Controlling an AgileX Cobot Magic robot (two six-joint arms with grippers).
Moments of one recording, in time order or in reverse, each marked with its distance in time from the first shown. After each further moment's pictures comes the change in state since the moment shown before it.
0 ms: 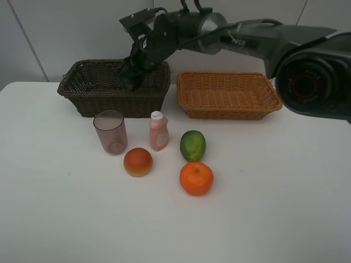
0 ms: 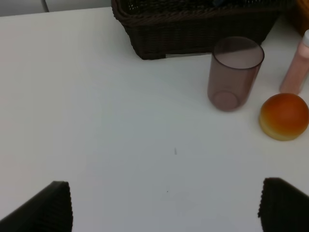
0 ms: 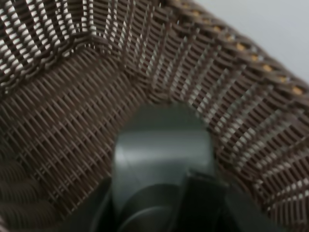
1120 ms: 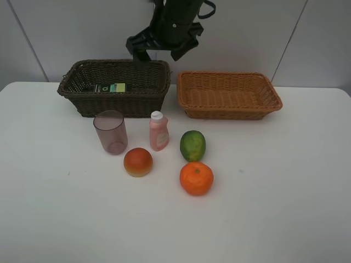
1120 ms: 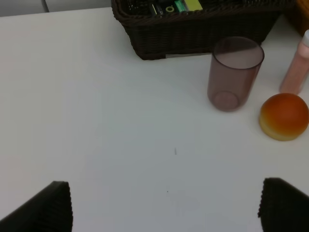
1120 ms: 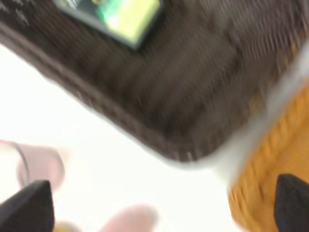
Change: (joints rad) left arm 0.000 0.000 0.000 0.000 0.000 0.001; right arm 0.000 -0.288 0.100 -0.025 0.496 0.228
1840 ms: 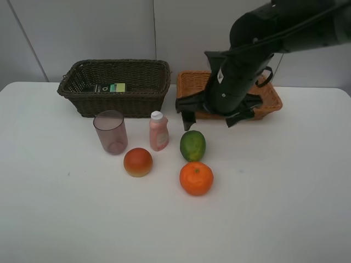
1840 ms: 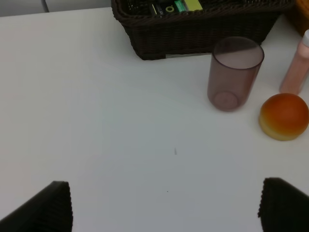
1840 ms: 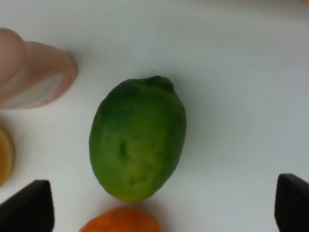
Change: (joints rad) left arm 0.000 0.000 0.000 0.000 0.000 0.000; right arm -0.024 -0.364 0.852 -0.129 -0.284 0.531
